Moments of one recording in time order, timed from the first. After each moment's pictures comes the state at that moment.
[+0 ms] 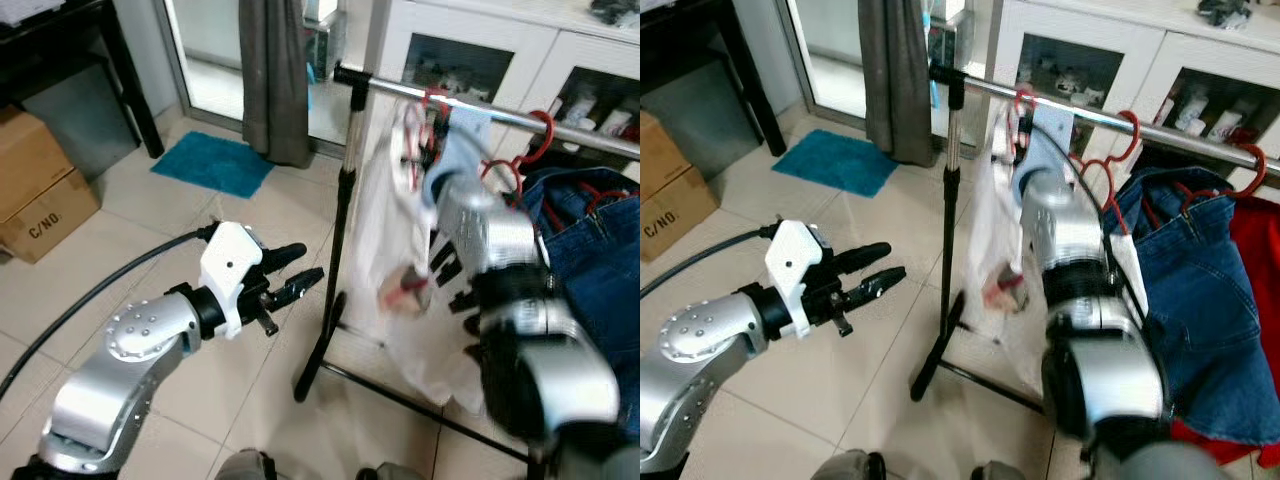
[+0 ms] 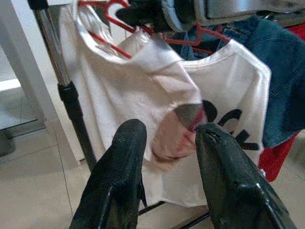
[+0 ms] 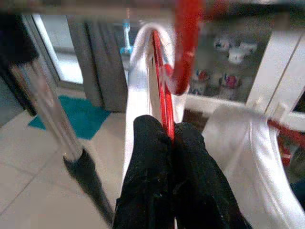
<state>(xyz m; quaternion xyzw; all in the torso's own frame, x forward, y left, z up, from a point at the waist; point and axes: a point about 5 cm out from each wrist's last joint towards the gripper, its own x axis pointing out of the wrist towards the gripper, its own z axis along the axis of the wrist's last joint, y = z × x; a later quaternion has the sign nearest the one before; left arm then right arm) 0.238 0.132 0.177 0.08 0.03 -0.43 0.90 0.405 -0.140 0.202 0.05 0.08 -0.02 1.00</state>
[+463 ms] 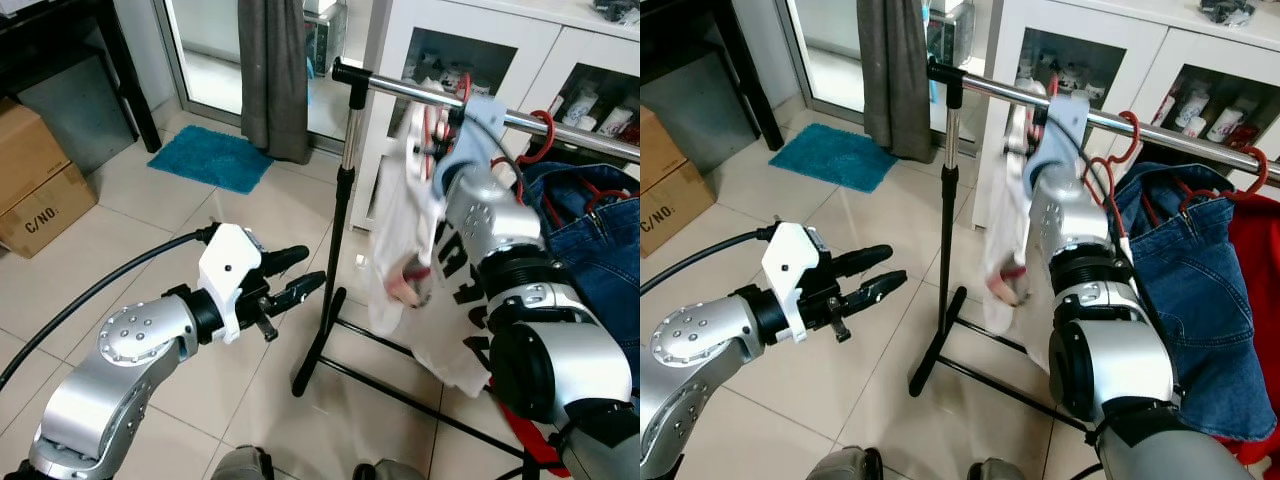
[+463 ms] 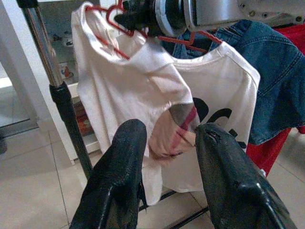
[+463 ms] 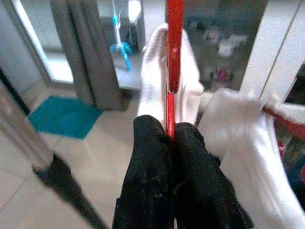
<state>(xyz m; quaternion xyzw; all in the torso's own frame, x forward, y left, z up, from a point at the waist) 0.233 0.132 0.178 0.08 0.04 -0.44 0.89 0.409 -0.150 0.187 0.06 0.10 -0.03 0.99</state>
